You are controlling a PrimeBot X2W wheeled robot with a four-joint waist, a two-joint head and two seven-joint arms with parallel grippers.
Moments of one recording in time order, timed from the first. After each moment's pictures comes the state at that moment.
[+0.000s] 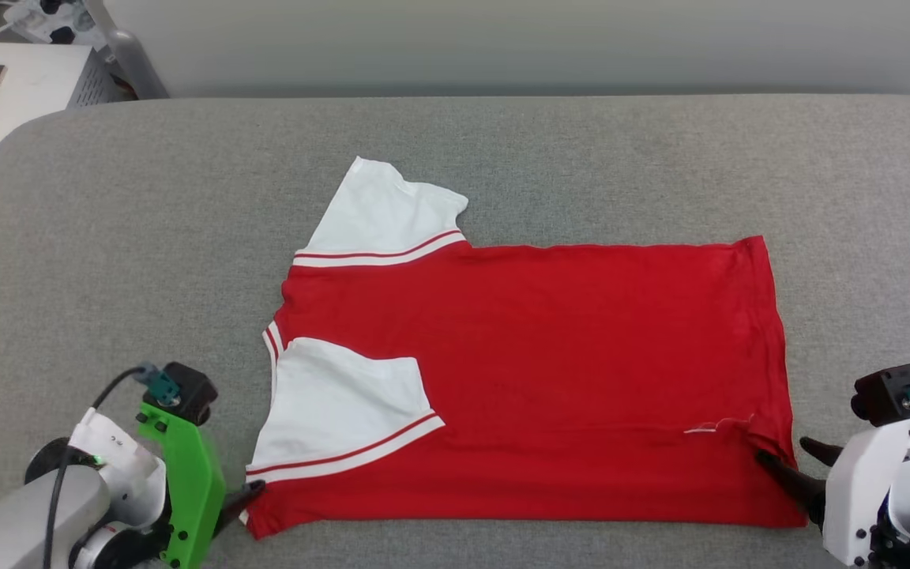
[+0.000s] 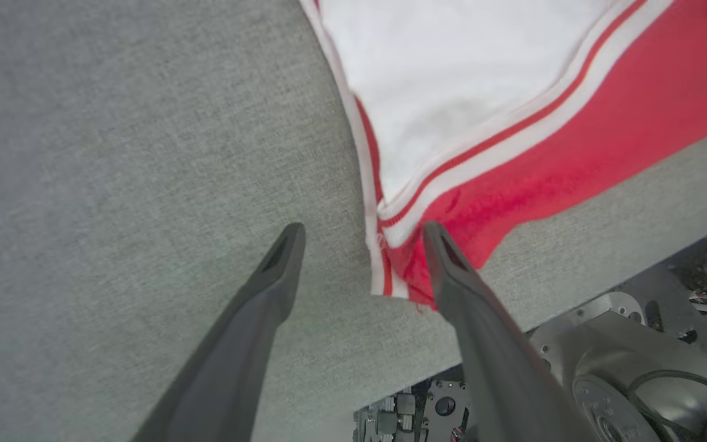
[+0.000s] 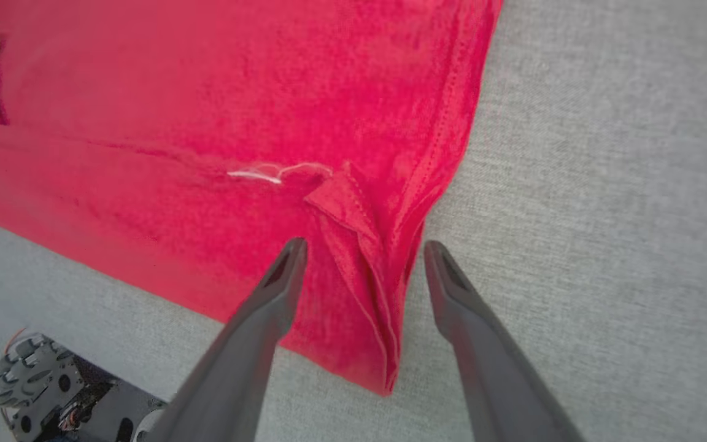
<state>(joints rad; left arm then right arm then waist) -0.55 0.87 -1.13 0.22 -1.14 -0.03 0.40 -0.06 -0.56 0.26 0.06 0.71 0.13 0.57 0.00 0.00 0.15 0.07</state>
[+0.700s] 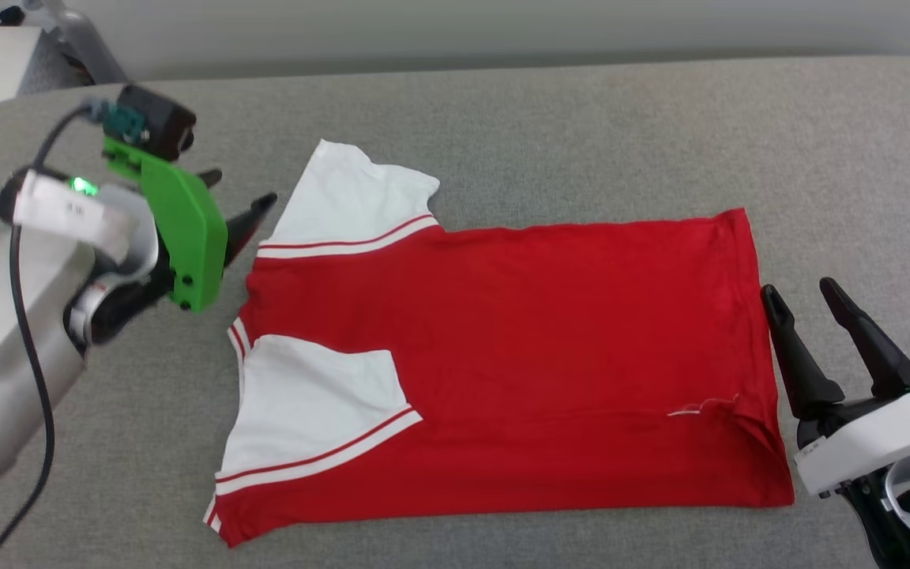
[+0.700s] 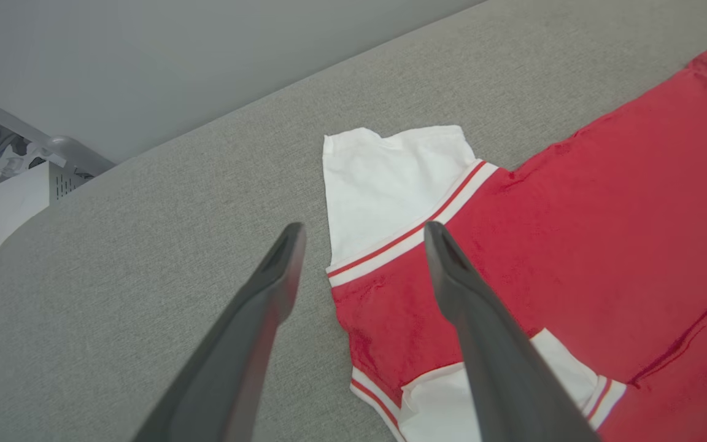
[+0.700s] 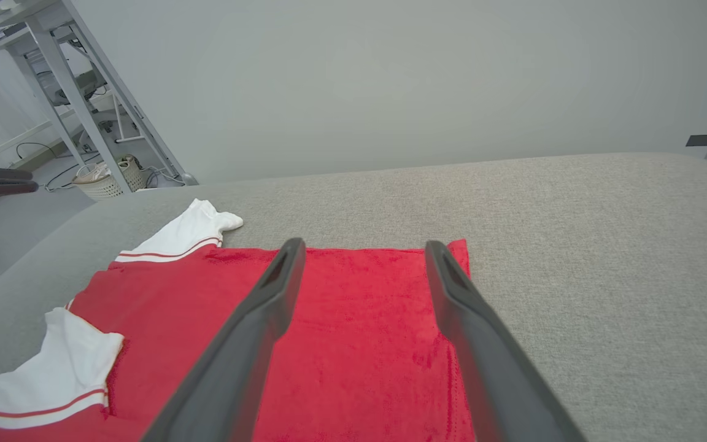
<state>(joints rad) -0.94 0.75 -0.99 0.33 -1.03 -0.06 0.32 -0.02 -0.25 0.03 -0.26 0.46 0.13 0.16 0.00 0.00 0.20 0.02</state>
